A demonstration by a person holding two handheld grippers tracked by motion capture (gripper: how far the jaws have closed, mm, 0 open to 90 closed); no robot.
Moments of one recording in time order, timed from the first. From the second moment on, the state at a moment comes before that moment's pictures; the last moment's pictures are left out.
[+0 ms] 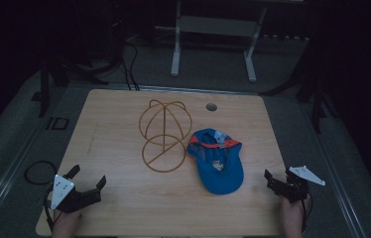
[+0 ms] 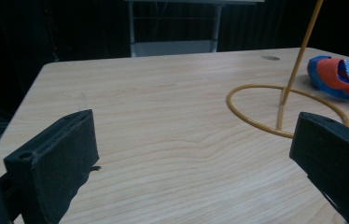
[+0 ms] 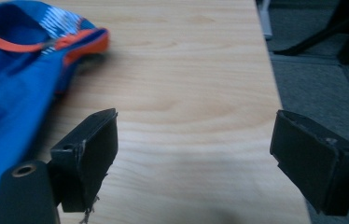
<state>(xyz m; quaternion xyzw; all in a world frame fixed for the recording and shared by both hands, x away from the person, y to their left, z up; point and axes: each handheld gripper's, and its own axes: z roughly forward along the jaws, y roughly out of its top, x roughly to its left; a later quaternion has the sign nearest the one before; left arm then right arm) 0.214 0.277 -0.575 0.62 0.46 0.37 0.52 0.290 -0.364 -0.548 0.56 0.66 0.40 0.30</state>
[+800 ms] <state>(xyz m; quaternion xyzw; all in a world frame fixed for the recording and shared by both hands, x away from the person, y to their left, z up) 0.216 0.270 -0.574 0.63 0.48 0.32 0.52 0.337 -0.304 -0.488 0.47 0.72 0.44 0.25</state>
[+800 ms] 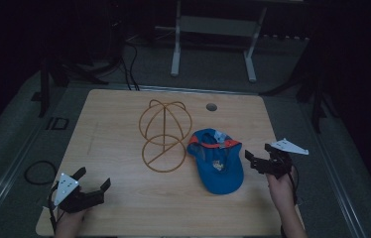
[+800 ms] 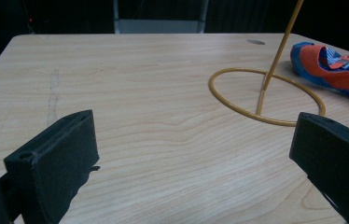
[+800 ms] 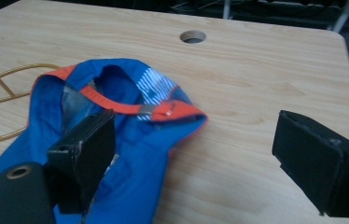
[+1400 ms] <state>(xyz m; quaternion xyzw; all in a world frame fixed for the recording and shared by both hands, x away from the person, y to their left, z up) 0.214 0.272 -0.568 0.65 0.47 0.28 0.52 0.392 -0.267 -0.484 0.44 0.75 0.43 0.23</state>
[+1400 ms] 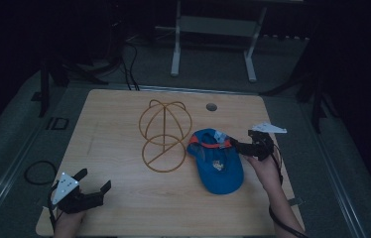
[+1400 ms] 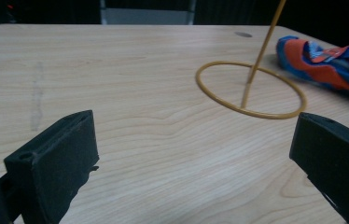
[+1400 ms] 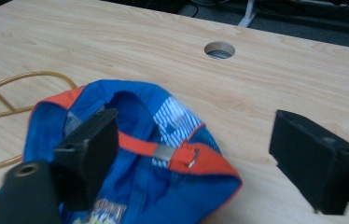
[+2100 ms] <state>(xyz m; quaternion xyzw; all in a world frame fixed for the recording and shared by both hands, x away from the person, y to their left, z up) 0.217 0.270 -0.571 0.67 0.46 0.26 0.52 0.458 -0.238 -0.530 0.43 0.80 0.37 0.19</state>
